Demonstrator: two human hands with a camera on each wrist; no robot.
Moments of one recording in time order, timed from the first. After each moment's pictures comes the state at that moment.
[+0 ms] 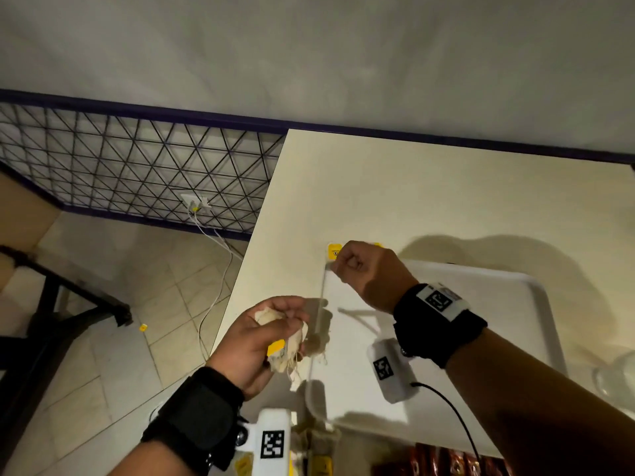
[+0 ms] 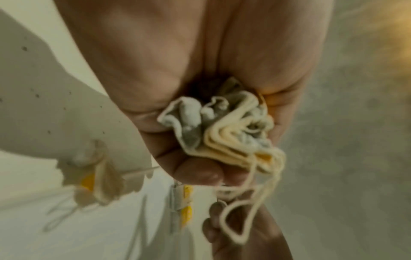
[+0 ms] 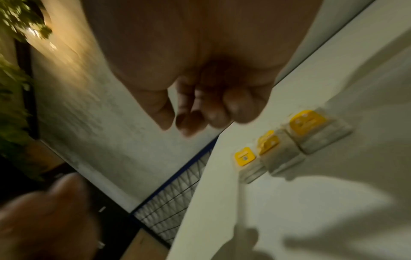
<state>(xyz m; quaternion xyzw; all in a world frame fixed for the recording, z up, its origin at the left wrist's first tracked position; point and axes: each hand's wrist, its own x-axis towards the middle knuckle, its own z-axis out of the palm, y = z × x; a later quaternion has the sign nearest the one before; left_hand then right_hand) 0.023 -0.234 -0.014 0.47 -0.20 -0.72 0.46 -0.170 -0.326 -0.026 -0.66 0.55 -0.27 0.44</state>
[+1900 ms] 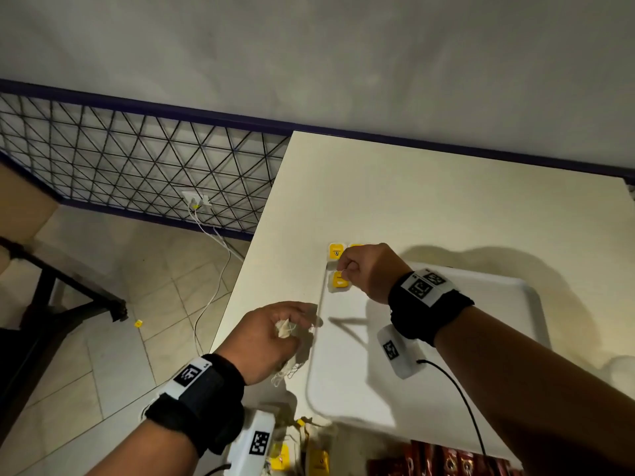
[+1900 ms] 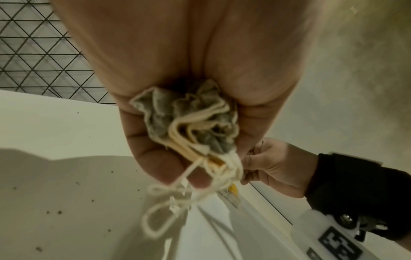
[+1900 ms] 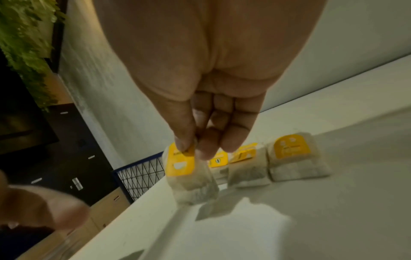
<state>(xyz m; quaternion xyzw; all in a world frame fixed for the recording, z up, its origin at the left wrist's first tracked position) 0.029 -0.234 -0.014 0.60 -0.50 -0.57 0.23 -0.171 -0.348 -0.033 -0.75 0.55 -0.09 0.34</state>
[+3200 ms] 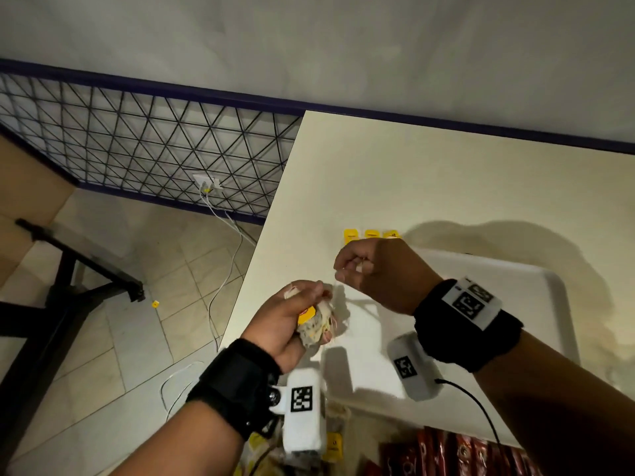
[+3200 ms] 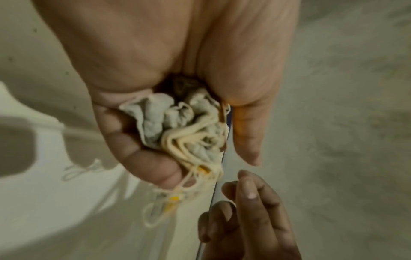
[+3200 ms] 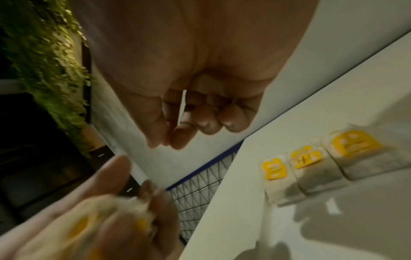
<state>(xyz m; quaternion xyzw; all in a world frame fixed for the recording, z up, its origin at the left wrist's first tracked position) 0.008 -0.240 -0.022 0.49 -0.11 -0.75 0.43 -0.161 -0.309 0.013 -0.77 0.49 -0.14 0.38</state>
